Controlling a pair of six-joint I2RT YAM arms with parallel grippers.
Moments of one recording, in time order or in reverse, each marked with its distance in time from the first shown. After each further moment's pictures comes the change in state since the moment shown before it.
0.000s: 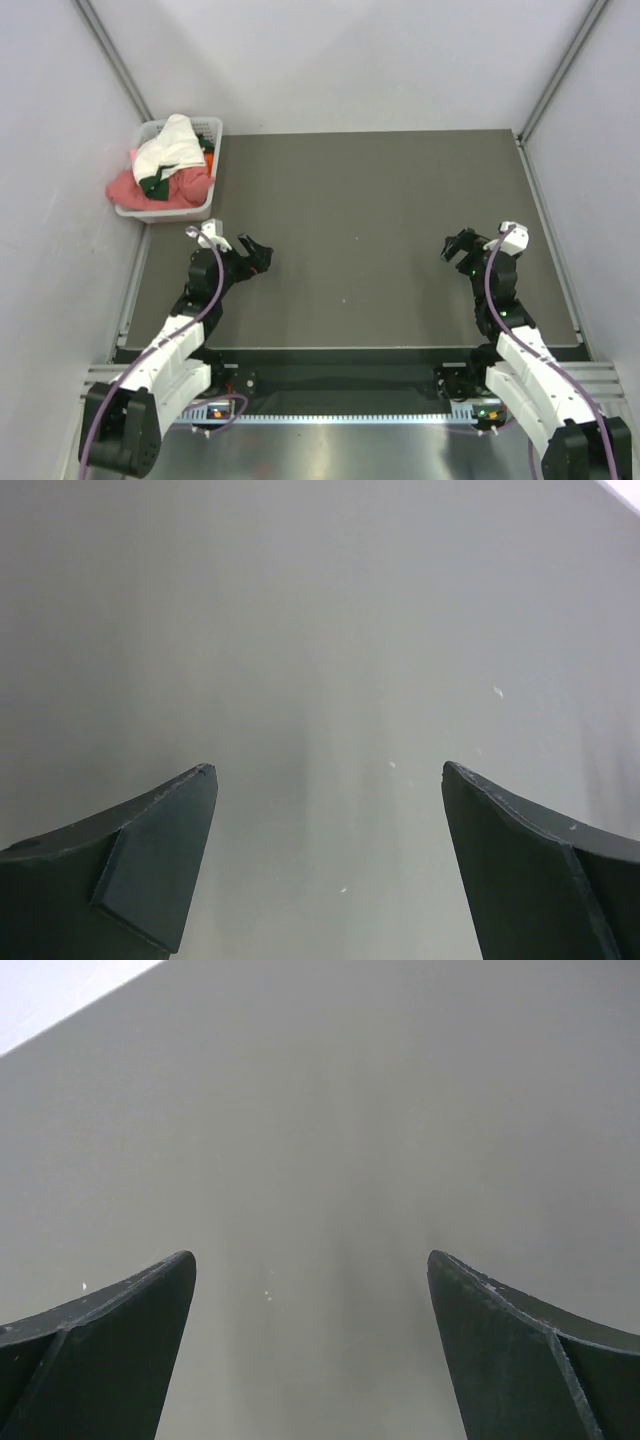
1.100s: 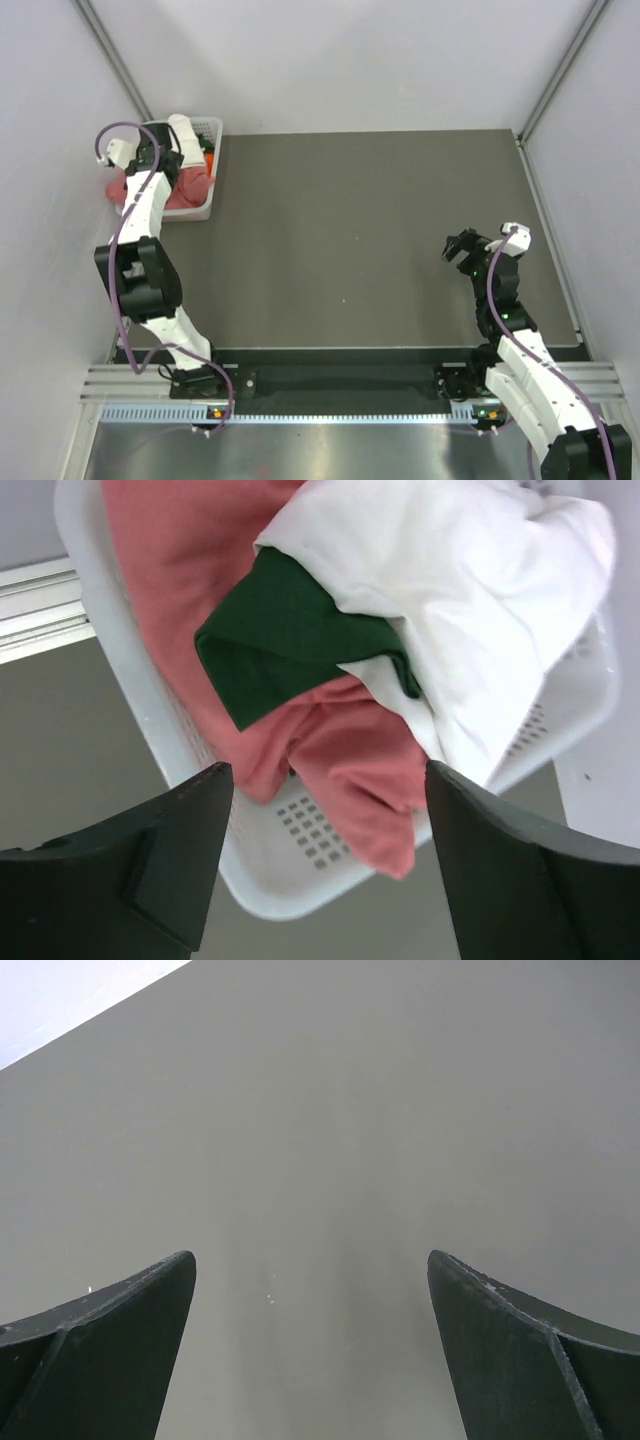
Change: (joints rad) left arm 0.374 0.874 1.295 -0.829 -0.586 -0.436; right arm 0.000 -0.045 0.000 -0.017 0.005 -0.006
